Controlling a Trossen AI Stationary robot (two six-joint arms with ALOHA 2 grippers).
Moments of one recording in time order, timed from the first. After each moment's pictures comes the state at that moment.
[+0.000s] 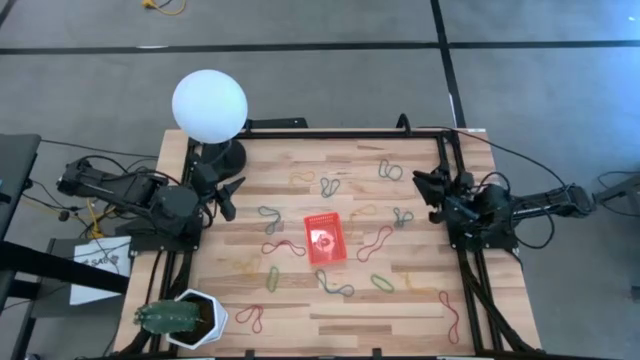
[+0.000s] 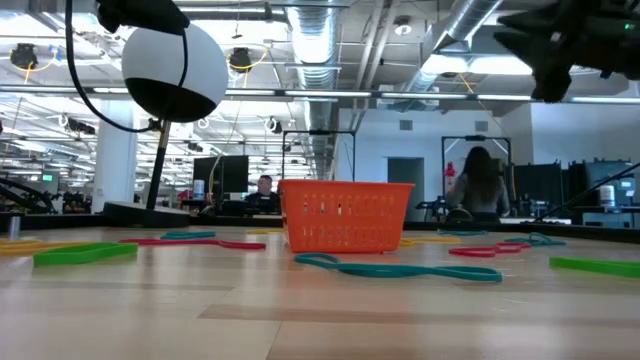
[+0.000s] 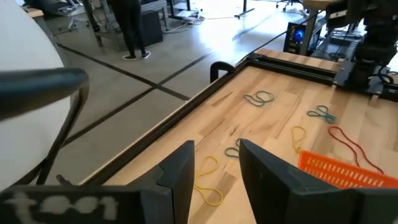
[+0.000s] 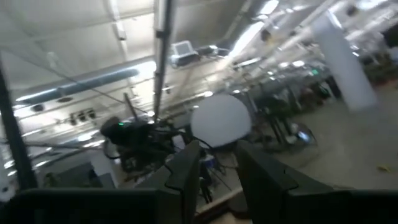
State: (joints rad) left arm -0.30 0.71 0.83 -0.62 -0.91 -0.39; right arm 0.11 0.29 0.01 0.74 0.46 0.19
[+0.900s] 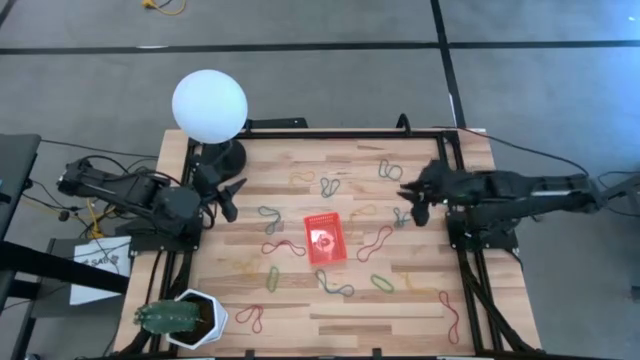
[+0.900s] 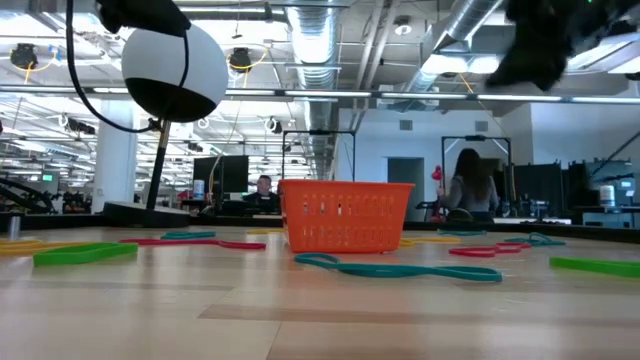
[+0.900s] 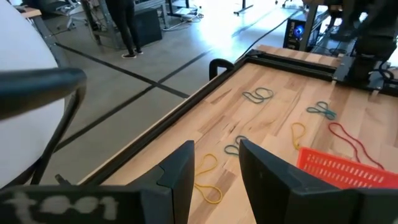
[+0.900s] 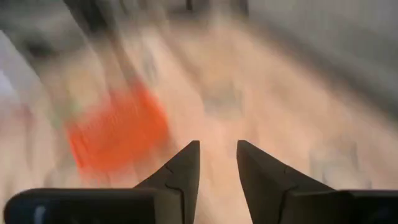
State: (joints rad) left arm -0.30 0.73 0.82 -0.62 -0.91 -0.39; right arm 0.04 0.71 0.70 -0.73 0.30 0.44
